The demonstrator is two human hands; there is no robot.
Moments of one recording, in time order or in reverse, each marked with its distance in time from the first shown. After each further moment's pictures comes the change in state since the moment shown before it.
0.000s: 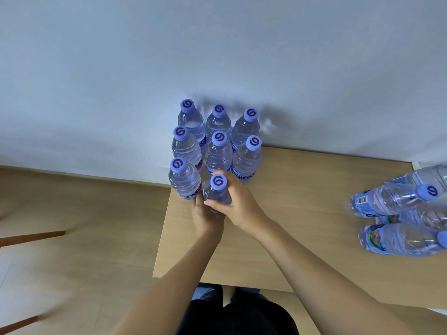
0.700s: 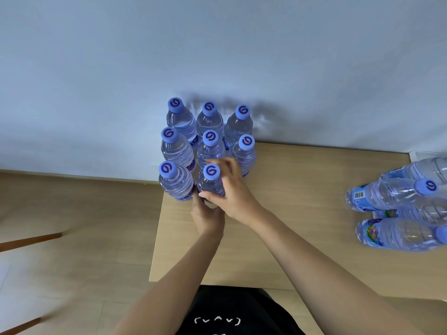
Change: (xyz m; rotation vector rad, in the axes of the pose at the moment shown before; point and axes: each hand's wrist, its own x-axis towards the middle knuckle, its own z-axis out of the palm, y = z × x) left_hand -0.007 0.024 0.010 -0.022 0.047 -0.126; right_hand 0.022 0.009 -0.009 -0.124 0.021 0.001
